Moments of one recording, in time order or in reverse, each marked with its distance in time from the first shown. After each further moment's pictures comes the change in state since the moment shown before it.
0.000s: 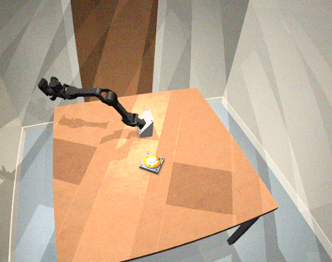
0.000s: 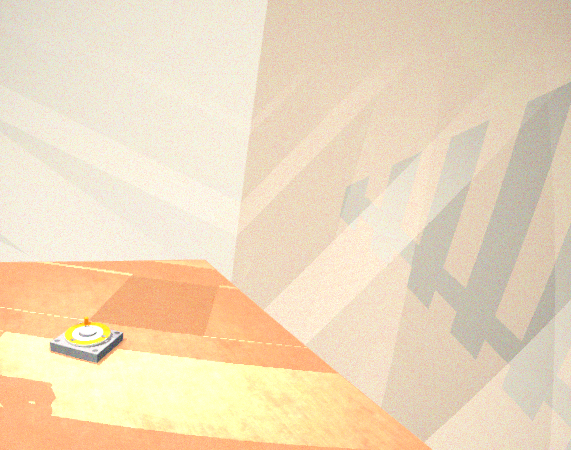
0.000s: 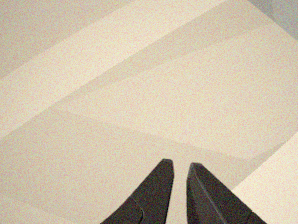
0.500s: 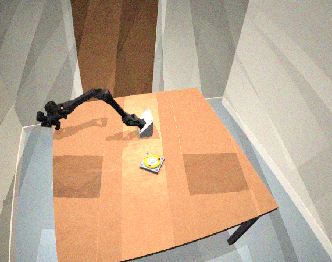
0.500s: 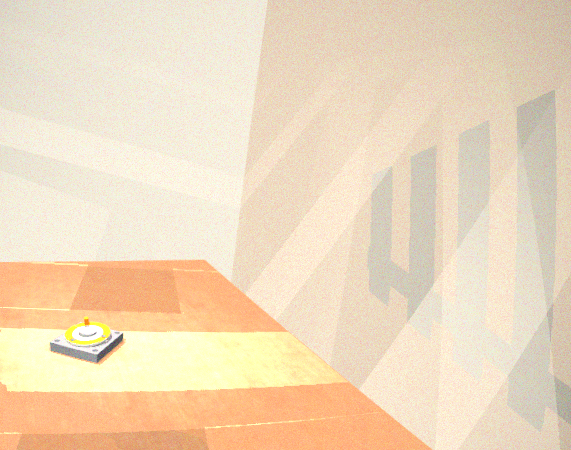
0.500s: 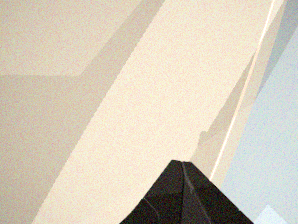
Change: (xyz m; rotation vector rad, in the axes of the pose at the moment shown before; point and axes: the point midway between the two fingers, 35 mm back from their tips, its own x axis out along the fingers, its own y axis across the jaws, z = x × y) arm -0.047 -0.114 -0.182 0.019 0.513 -0.375
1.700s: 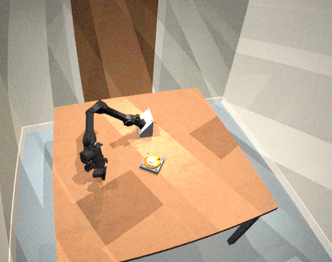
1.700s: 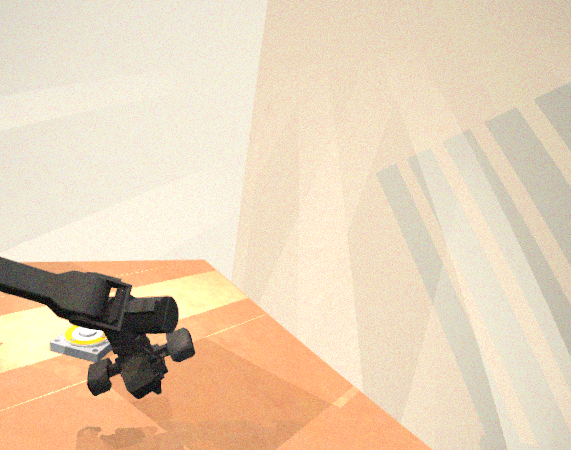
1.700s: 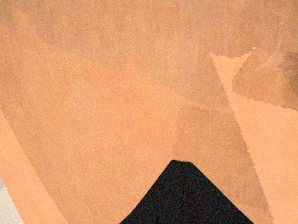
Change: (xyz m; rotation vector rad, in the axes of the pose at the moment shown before) arm -0.310 -0.193 -0.391 -0.875 1.284 -0.330
